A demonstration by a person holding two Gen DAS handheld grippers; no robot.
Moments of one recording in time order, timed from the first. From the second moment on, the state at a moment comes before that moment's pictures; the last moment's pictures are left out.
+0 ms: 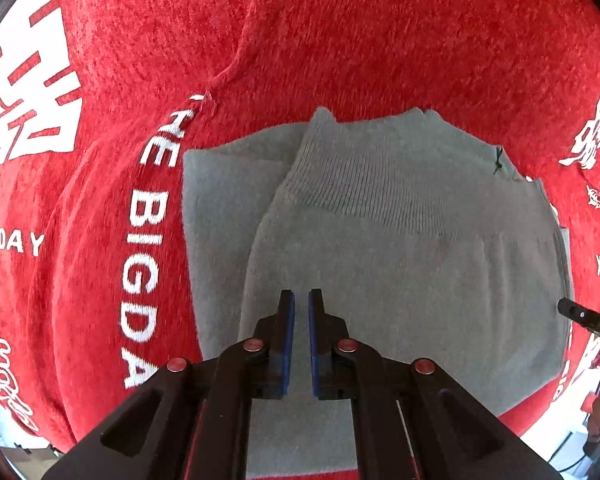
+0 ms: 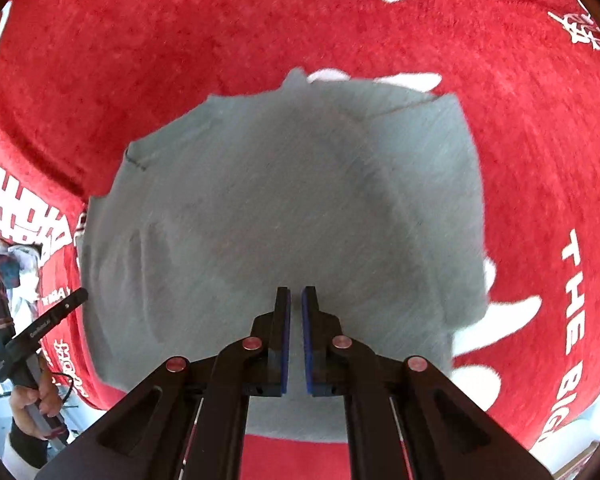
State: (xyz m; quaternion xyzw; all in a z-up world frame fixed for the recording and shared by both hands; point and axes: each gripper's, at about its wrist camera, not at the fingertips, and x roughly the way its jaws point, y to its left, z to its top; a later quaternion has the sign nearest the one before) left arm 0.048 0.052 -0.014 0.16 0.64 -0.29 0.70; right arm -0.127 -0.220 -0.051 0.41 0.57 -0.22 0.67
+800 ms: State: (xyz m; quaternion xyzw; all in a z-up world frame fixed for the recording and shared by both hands) left arm 0.058 0.110 -0.001 0.14 0.63 -0.23 0.73; right arm -0.030 -0.122 -0.046 0.38 0.59 -0.12 0.70
